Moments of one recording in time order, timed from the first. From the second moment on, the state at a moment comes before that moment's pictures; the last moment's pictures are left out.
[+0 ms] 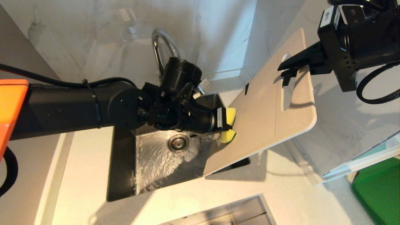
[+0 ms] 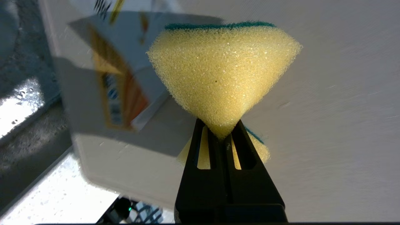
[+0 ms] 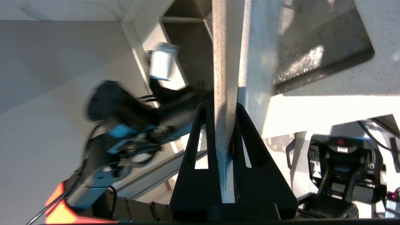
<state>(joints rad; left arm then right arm) -0.80 2.16 -1.92 0.25 -0.24 -0.54 0.25 1.56 -1.95 0.79 0.39 0.75</state>
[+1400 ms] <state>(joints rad) -0.62 1.76 -1.32 0.14 -0.09 -0.30 0.25 1.58 -1.94 0.82 0.39 0.77</state>
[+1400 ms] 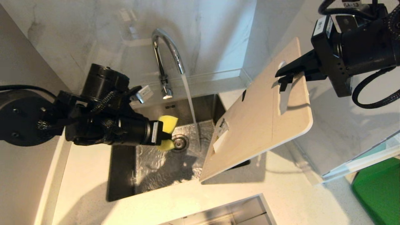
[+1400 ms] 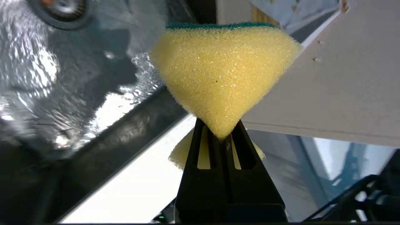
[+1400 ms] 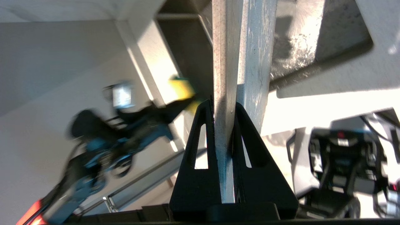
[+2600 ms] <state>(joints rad) -0.48 1.40 -1.06 0.20 0.44 -0.29 0.25 1.60 -1.94 0.82 0.38 0.76</state>
